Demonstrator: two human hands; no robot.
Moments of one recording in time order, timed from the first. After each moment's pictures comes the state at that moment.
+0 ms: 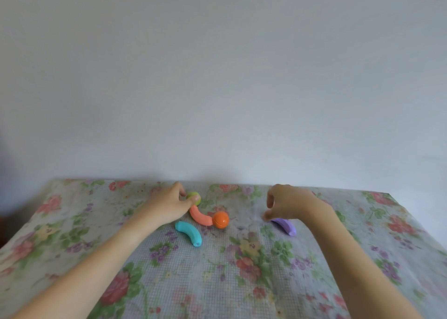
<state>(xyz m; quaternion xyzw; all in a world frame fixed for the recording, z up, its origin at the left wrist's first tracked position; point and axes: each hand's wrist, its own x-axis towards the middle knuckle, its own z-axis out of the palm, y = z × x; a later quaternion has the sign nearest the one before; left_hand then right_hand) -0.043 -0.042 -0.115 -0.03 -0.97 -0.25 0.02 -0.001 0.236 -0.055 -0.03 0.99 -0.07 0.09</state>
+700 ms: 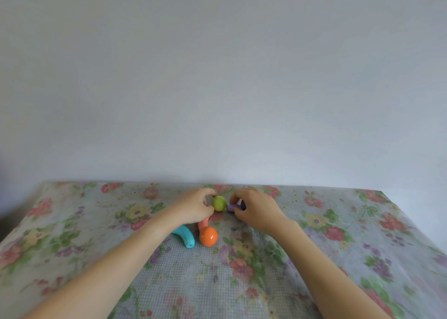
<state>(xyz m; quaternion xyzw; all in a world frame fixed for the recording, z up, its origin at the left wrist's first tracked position) -0.043 0.022 -0.106 -0.14 -0.95 -0.27 -0.05 -0.015 0.207 -0.108 -0.16 0.96 -0.19 -0.10</state>
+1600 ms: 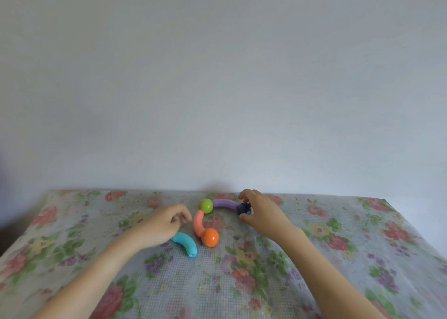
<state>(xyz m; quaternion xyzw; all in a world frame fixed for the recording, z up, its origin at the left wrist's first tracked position) -0.012 -0.044 -0.105 -0.13 -0.94 -0.30 -0.07 -0.014 0.212 -0.099 -0.12 0.96 -0.23 -0.06</state>
